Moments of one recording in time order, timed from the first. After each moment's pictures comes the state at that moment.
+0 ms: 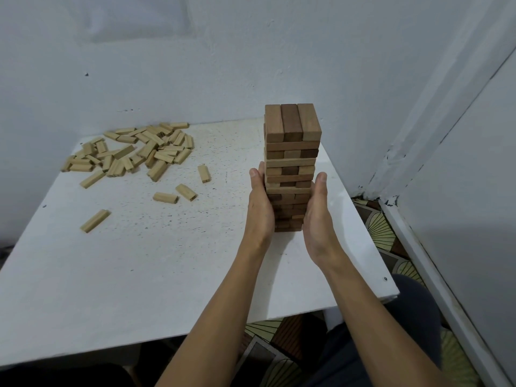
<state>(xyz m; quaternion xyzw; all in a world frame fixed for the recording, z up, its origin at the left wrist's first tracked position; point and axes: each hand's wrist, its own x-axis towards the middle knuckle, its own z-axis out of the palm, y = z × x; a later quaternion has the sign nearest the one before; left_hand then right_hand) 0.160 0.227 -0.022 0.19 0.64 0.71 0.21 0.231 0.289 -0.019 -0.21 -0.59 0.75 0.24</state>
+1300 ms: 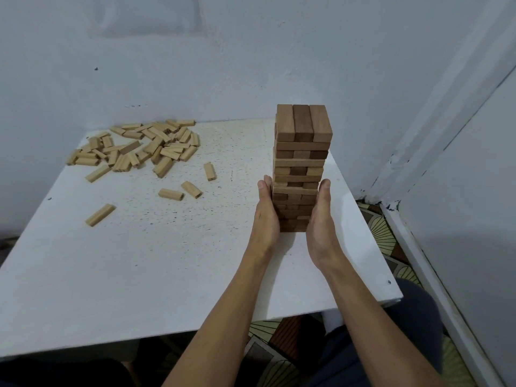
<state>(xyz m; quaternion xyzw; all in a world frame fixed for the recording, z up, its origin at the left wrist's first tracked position) 0.169 0.215 -0.035 0.21 0.65 0.69 0.25 0.231 0.284 -0.029 -0.24 -0.57 0.75 0.23</state>
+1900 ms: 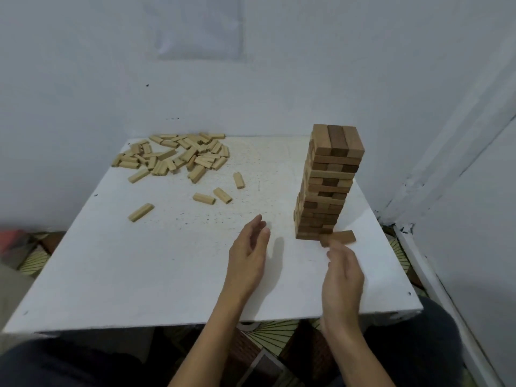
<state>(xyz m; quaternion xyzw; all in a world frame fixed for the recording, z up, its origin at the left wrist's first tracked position) 0.176 0.112 -0.036 0.17 0.76 0.61 0.17 0.285 0.205 -0.033 -0.43 -0.55 0.63 0.33</state>
